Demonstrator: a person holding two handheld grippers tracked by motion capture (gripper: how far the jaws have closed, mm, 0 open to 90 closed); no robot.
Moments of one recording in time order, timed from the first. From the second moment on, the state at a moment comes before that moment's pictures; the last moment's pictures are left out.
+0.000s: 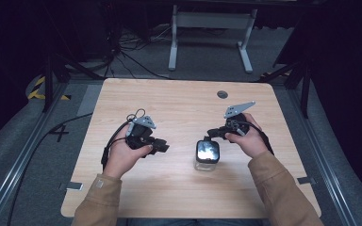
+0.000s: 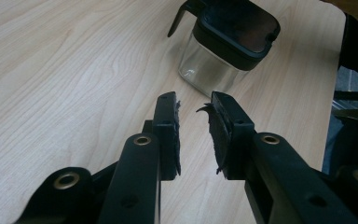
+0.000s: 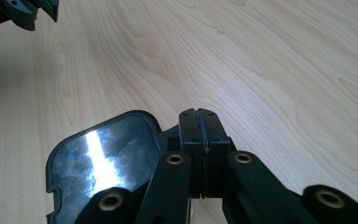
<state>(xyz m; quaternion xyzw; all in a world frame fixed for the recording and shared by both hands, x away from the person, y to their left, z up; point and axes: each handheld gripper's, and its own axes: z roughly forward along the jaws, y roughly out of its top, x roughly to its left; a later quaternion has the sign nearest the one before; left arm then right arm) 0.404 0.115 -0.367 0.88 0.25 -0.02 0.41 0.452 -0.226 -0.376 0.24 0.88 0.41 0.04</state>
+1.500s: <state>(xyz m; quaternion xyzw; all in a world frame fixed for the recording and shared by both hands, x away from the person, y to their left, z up) 0.382 0.028 -0.392 0.88 0.18 -0.05 0.43 0.453 -0.226 -0.379 0.25 0.88 0.41 0.05</state>
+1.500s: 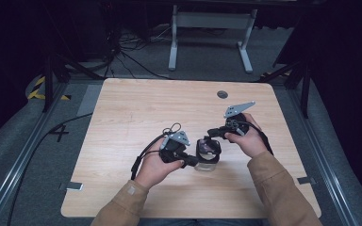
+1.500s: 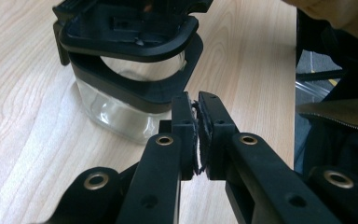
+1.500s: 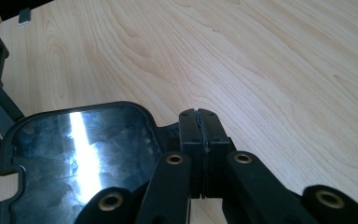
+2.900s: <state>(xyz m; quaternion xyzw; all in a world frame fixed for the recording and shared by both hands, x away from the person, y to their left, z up) 0.383 0.015 -0.401 0.87 0.21 -0.02 0.45 0.371 -0.271 -0.383 0.23 0.89 0.39 0.05</state>
